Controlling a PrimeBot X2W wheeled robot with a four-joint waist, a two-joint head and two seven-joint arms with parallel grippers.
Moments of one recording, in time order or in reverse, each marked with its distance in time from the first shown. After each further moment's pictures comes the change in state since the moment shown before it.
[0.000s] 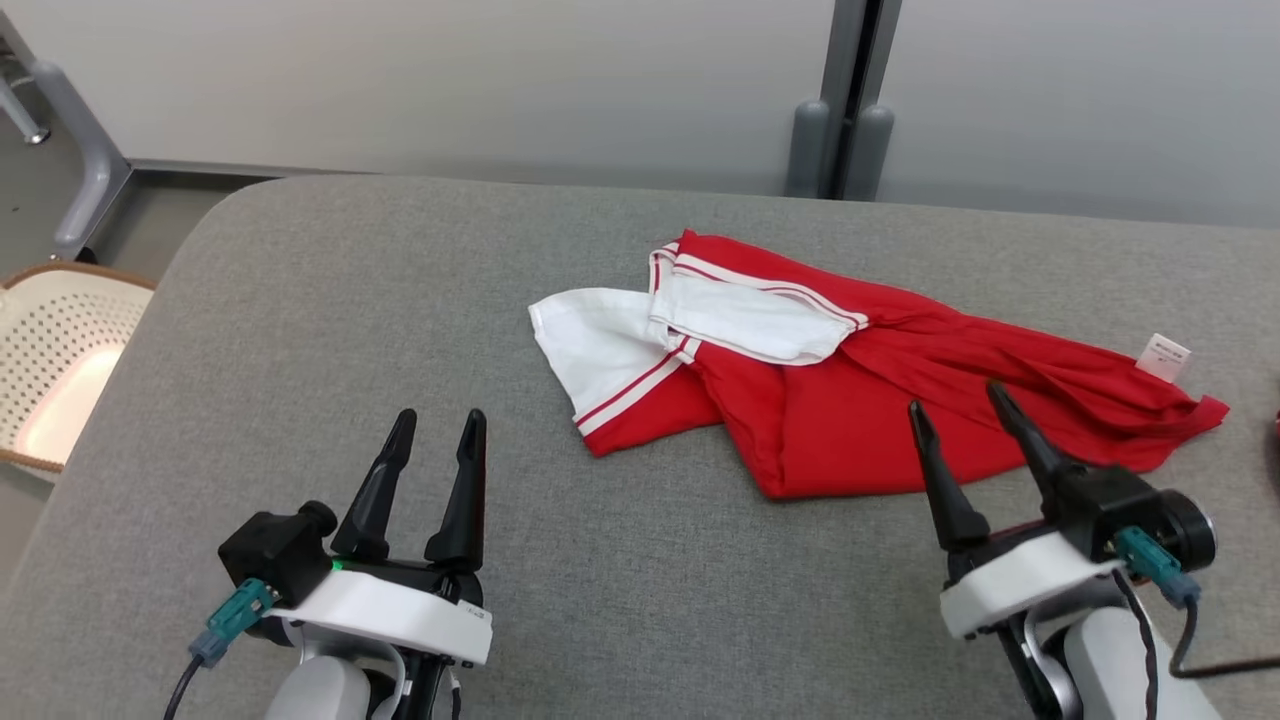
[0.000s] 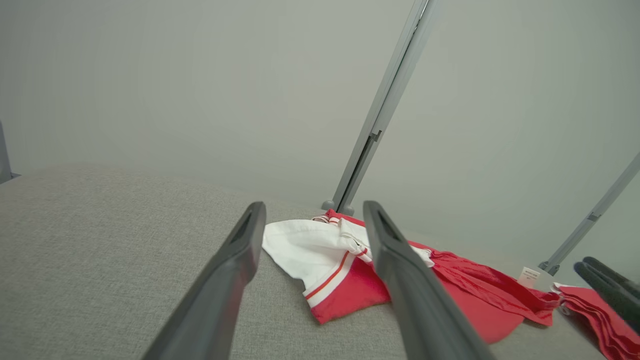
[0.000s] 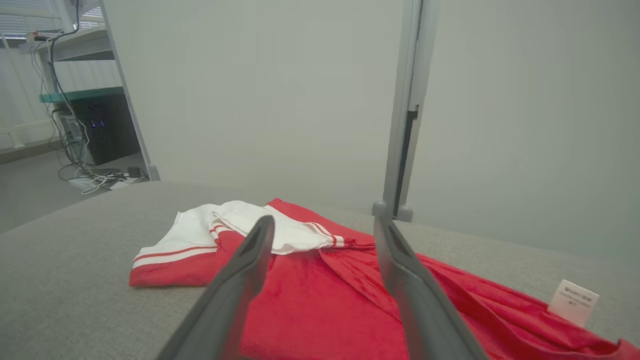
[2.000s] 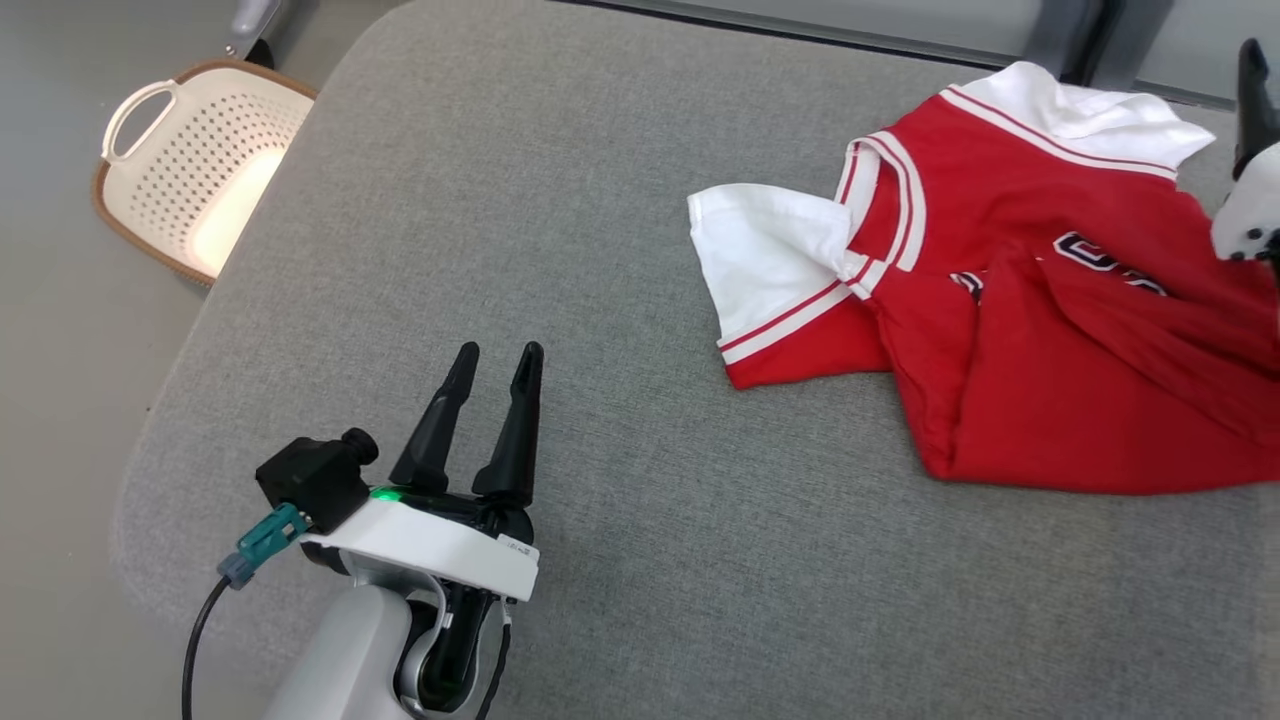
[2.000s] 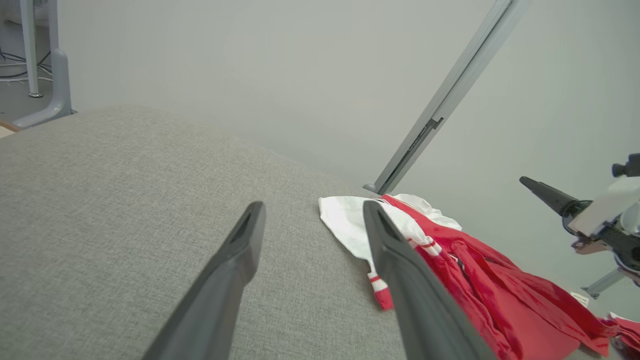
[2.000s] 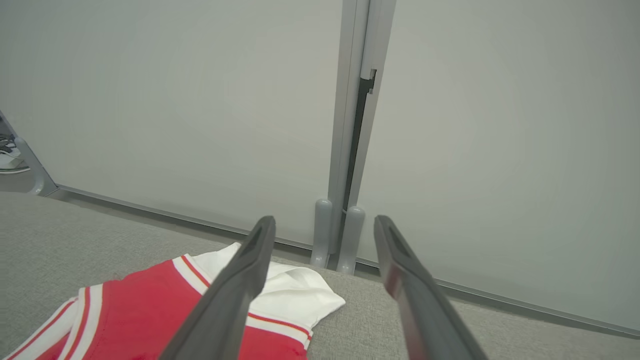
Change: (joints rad) left arm -0.143 -0.006 -0.134 0.044 -0.186 -0.006 0.000; right arm -0.827 -0.252 -0.114 0.760 -0.021 0.000 0.116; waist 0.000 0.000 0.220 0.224
